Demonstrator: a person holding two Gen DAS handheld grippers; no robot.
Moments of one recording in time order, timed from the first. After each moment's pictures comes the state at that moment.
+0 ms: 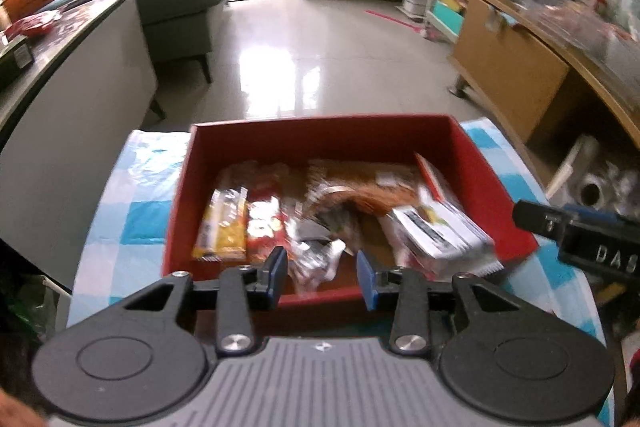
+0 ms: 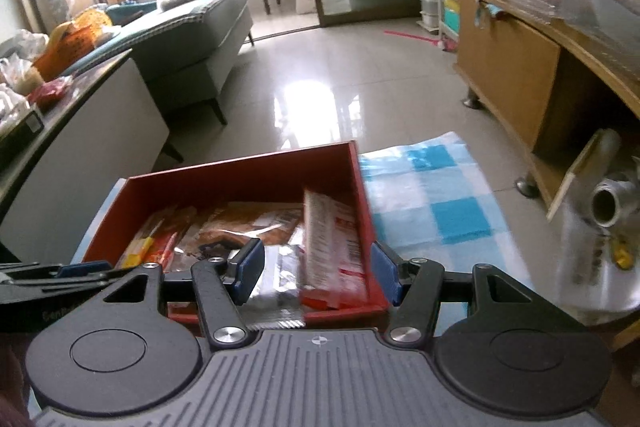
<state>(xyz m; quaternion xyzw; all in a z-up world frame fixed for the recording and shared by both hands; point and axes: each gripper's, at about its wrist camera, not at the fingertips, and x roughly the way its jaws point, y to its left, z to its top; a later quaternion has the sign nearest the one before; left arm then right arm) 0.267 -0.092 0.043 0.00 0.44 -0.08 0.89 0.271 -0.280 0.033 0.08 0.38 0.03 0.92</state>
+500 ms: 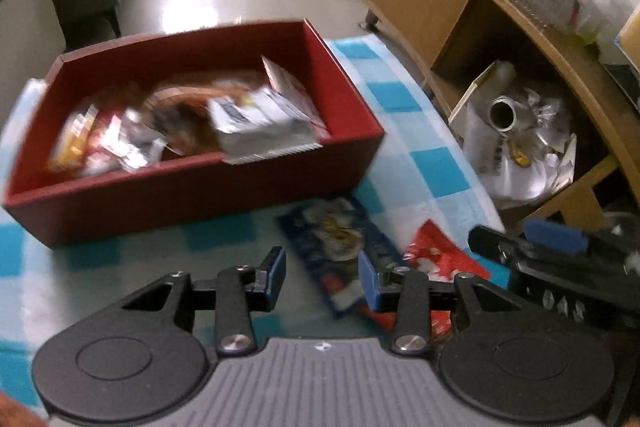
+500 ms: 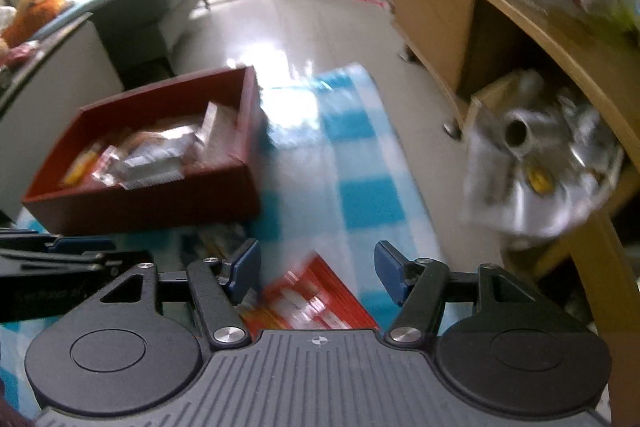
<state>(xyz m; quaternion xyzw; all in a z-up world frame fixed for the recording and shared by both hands) 0.223 -0.185 0.016 -0.02 0.51 -0.17 0.84 0.193 -0.345 0.006 0.07 0.44 -0.04 0.90</state>
